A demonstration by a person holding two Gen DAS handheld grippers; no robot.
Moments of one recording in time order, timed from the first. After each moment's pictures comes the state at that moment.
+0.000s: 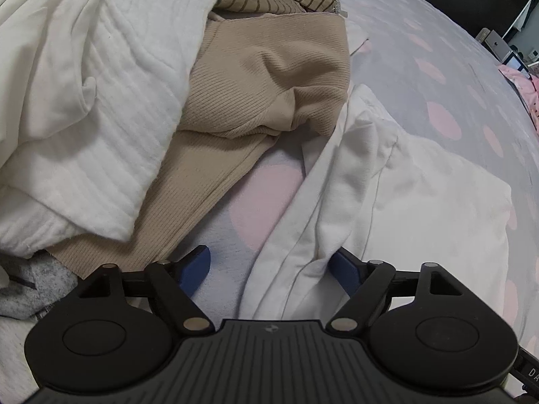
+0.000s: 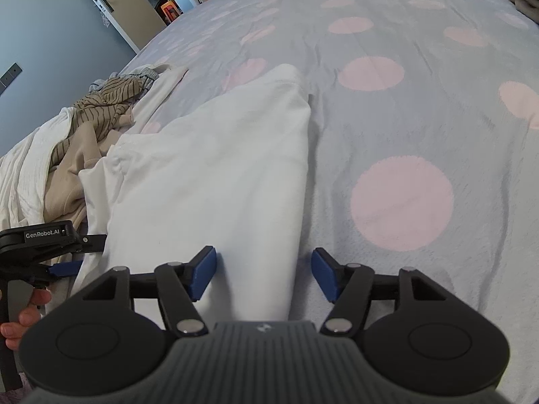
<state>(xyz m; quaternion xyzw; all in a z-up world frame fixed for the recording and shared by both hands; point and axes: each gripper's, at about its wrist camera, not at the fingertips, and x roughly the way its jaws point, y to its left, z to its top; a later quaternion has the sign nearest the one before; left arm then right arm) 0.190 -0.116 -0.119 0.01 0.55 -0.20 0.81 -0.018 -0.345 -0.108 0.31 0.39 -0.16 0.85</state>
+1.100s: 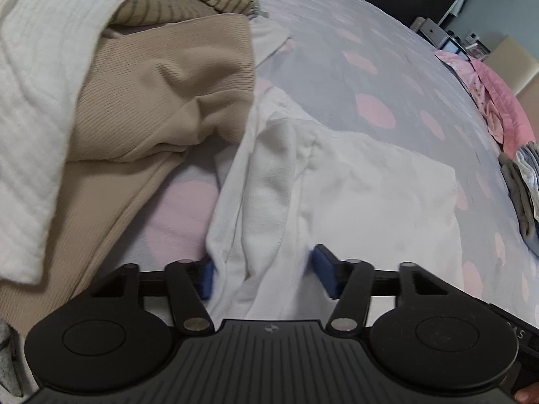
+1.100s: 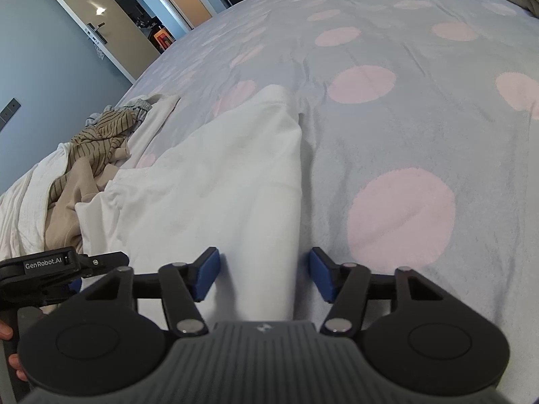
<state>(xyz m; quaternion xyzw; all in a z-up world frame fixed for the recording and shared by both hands) 0.188 -0.137 -0.118 0.01 0.53 -0.32 0.79 -0.013 -0.354 -0.114 0.34 0.34 -0.18 0.86</state>
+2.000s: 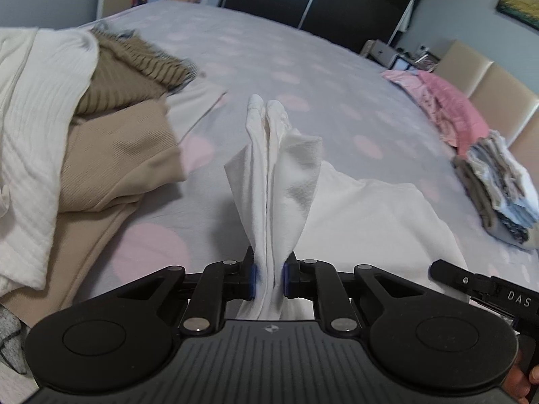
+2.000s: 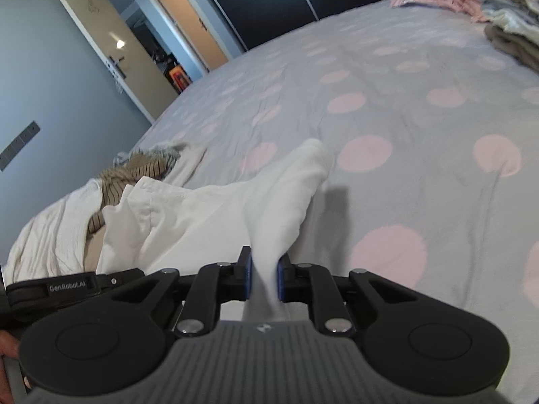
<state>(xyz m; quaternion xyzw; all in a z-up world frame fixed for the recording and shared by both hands) 0.132 -0.150 -0.056 0.01 0.43 -0.39 0.81 -0.063 -0.352 -0.046 0.32 0.26 -0.19 0.89</state>
